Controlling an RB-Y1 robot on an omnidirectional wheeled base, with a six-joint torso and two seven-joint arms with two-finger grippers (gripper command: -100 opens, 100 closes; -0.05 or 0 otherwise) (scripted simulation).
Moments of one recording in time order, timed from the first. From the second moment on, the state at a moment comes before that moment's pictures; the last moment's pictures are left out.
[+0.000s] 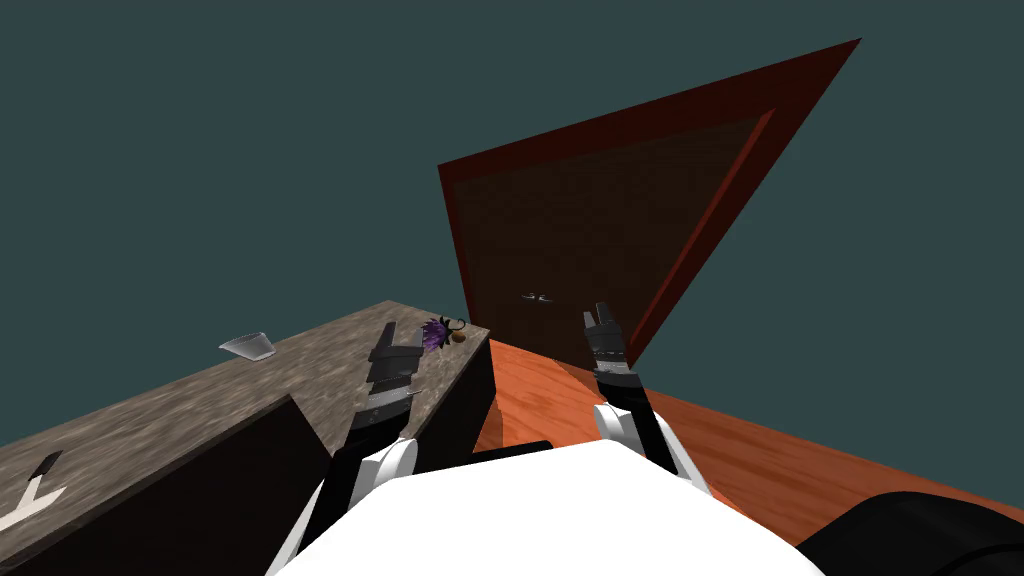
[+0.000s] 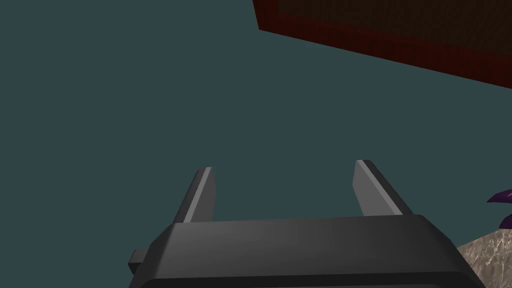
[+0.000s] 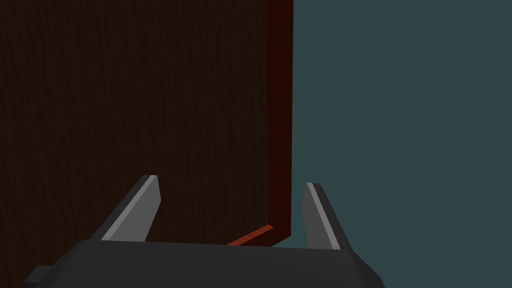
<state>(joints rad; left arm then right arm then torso) 0.52 0.05 -0.04 -2.23 0.10 -0.42 0.16 0.50 -0.01 -0.05 -2.24 0.06 -0.45 -0.03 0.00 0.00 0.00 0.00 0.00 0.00</state>
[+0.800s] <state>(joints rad) 0.49 0.11 -0.03 -2.25 0.18 -0.23 0.15 0.50 -0.01 -0.05 -2.24 0.06 -0.45 -0.03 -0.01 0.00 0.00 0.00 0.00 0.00</state>
